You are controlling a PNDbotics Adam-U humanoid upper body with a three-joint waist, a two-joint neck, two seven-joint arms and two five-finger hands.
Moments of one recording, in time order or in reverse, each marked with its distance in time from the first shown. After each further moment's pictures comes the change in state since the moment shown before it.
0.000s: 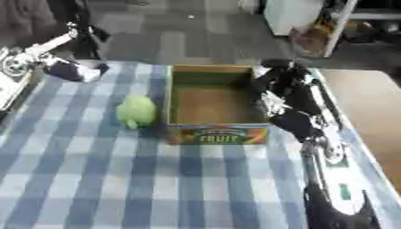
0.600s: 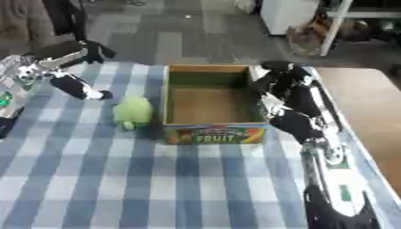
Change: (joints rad) left arm 0.003 -0.042 0.000 0.056 -0.113 -0.032 -0.071; right arm 0.004 0.002 0.001 0.000 0.000 0.002 0.003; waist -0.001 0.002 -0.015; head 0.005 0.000
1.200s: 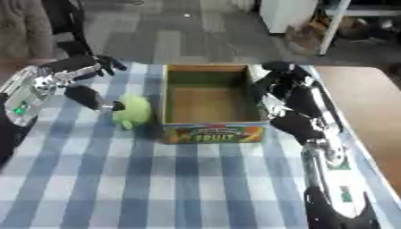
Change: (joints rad) left arm 0.019 -0.047 -0.004 0.034 -0.060 0.005 0.002; right arm 0.000 0.006 0.001 0.000 -0.001 0.002 0.003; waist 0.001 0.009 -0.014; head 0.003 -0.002
